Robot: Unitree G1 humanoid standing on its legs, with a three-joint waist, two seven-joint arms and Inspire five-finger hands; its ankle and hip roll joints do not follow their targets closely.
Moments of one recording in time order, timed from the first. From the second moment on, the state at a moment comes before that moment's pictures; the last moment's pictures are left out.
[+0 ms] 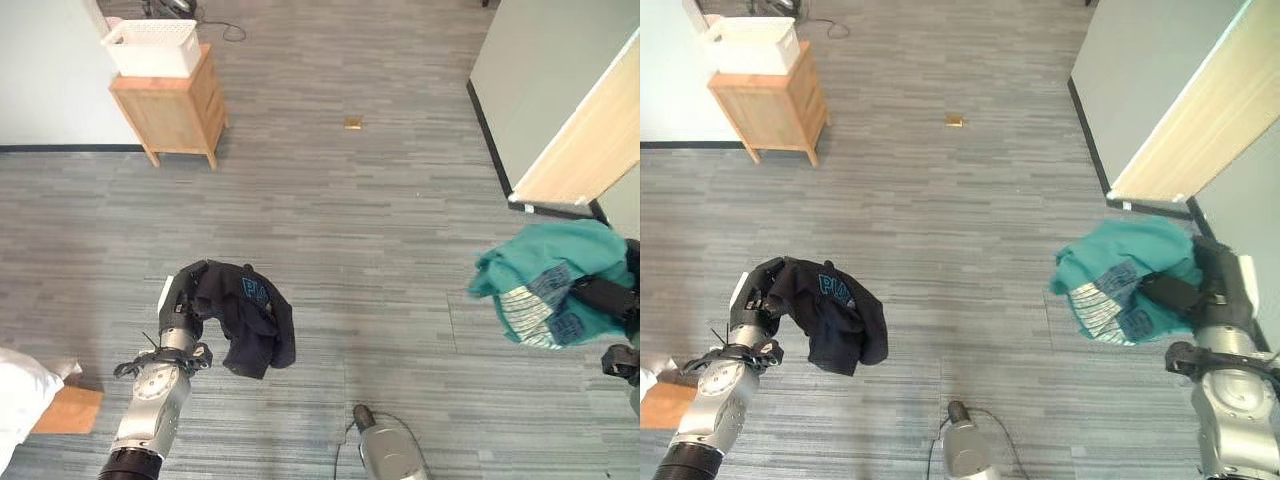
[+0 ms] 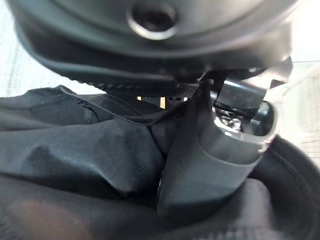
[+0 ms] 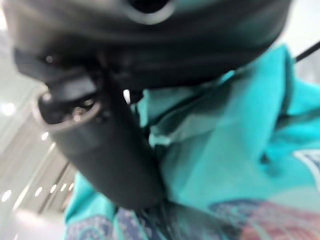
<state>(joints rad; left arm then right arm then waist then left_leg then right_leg) -0.04 0.42 -0.02 0.22 -0.51 -0.14 0.06 0.14 -0.76 -0.43 0.15 0.44 -0.11 -0.08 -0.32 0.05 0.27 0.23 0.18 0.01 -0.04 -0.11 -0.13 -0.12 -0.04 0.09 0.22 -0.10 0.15</state>
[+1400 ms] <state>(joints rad) 0.05 0.31 0.15 0.14 -0.51 -0.15 0.18 0.11 -0.50 -0.32 0.06 0.53 -0.12 -0.10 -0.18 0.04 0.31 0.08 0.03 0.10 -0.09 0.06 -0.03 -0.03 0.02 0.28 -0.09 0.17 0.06</state>
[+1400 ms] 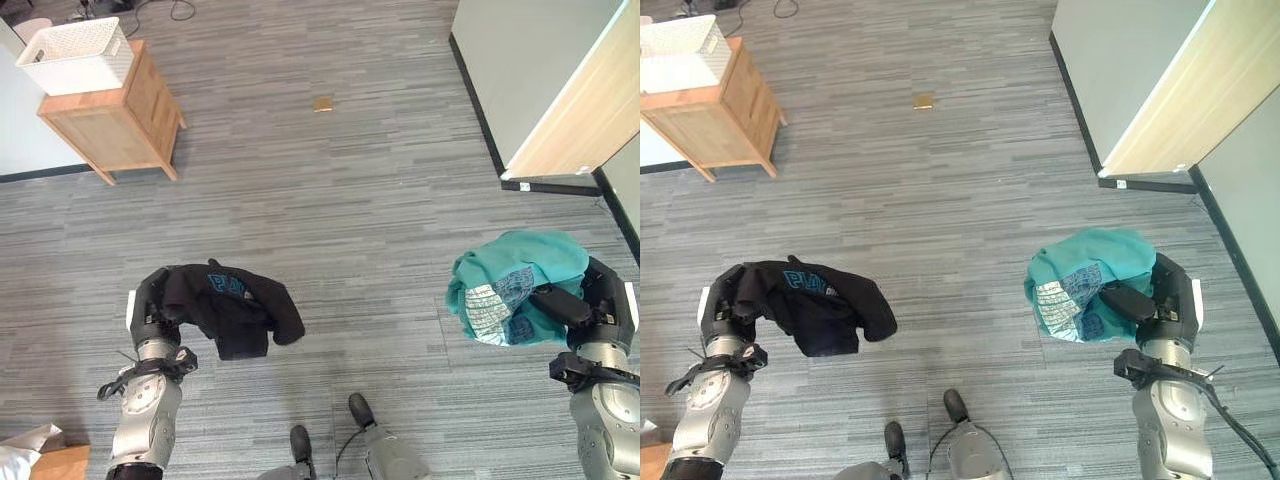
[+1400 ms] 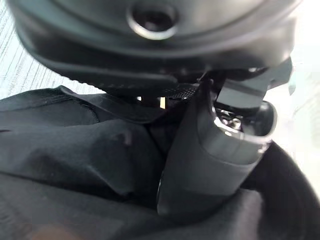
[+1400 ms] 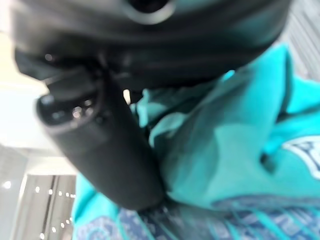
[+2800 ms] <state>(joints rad) -0.01 0.35 -0.04 0.18 -0.52 -0.13 0.12 0.32 -0.40 -0.24 0.20 0.56 -0.11 -0.05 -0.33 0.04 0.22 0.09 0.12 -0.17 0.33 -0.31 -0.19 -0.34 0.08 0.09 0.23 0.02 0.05</state>
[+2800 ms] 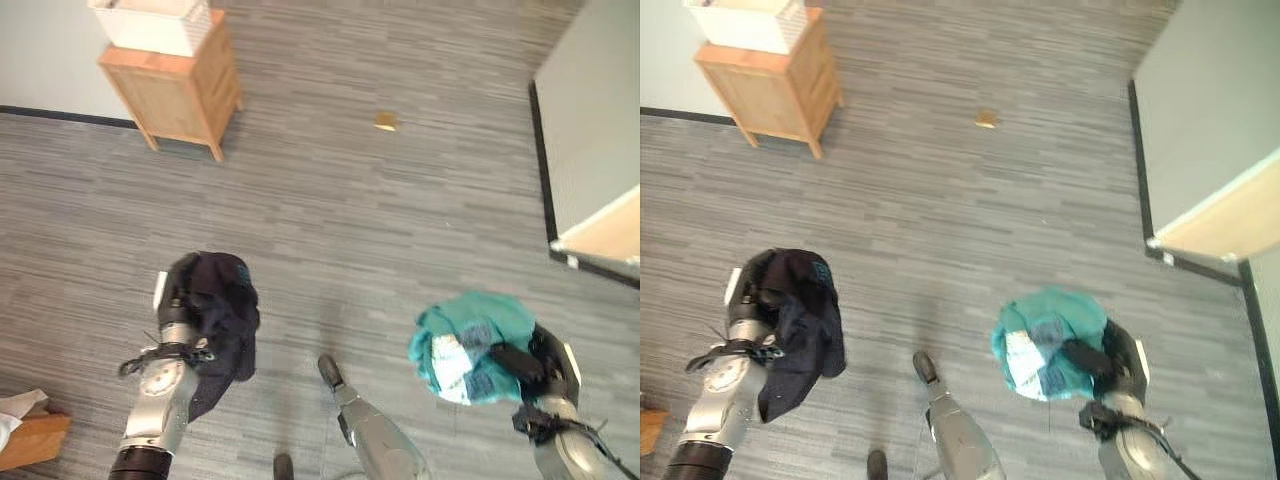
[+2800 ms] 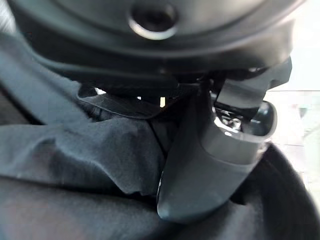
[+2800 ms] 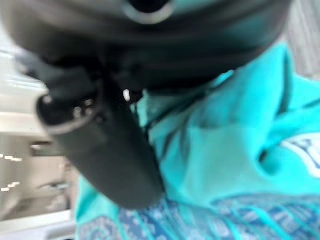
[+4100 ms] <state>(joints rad) -0.13 0.20 -0.12 0.16 -0.59 -0.19 0.16 0.01 -0.59 -0.11 0.13 0.50 -0.09 -0.04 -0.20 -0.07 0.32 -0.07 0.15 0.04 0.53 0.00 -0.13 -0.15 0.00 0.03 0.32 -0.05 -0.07</state>
